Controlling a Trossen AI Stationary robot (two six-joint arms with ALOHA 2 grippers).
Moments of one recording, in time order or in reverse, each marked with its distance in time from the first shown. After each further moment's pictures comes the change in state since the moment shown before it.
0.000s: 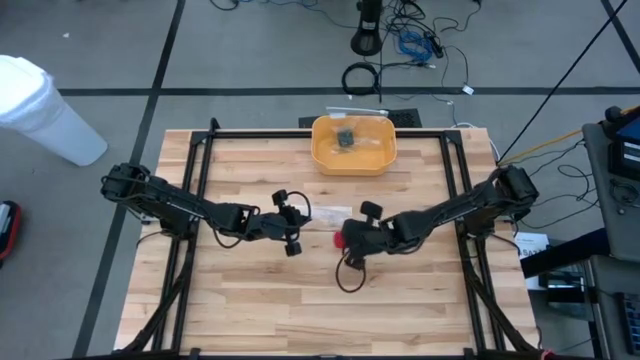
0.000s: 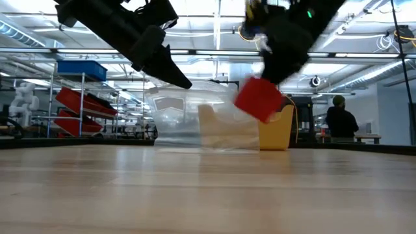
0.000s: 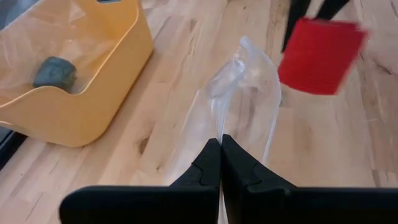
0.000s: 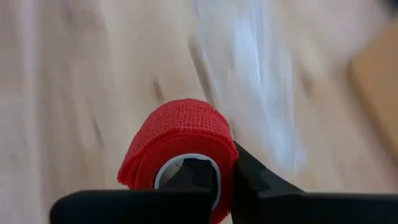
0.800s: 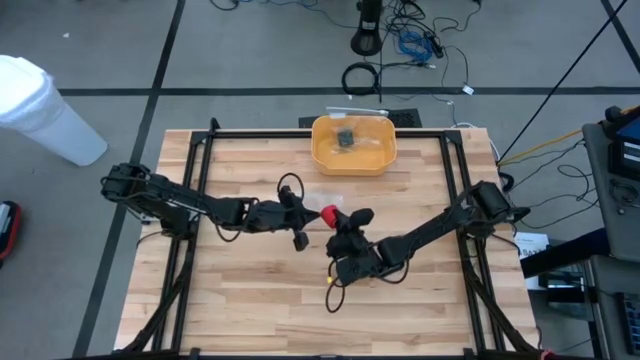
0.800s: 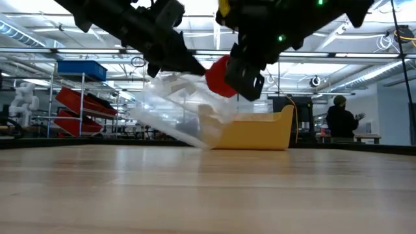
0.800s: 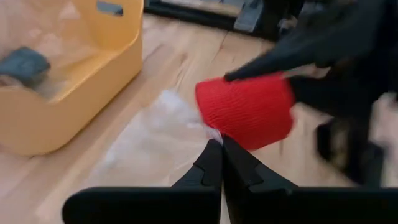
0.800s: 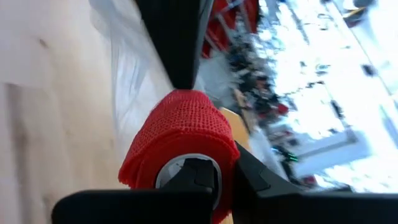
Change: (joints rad) left arm 0.061 0.002 0.000 0.166 0.127 -0.200; right arm 0.095 0.238 0.031 0.546 0.863 -0.753
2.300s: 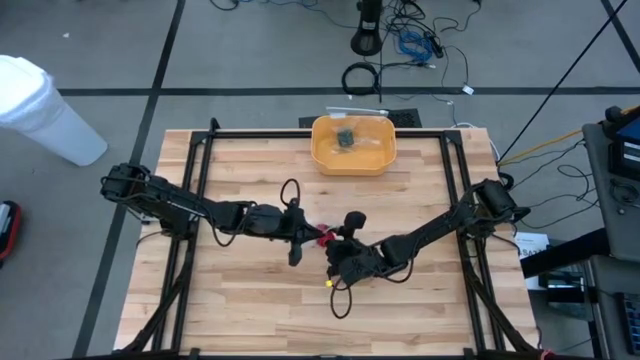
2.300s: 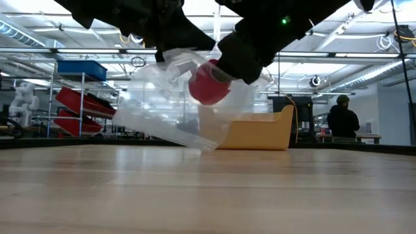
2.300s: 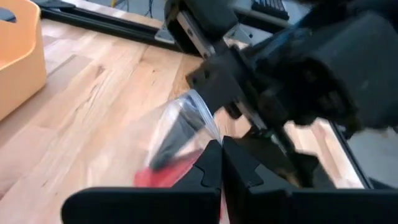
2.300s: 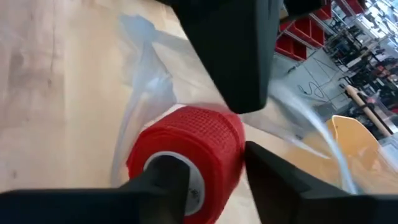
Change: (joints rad) left arm -0.040 -0.002 0.001 0.123 0.228 -0.028; right arm 0.019 -0.035 0.001 -0.024 -0.357 0.310
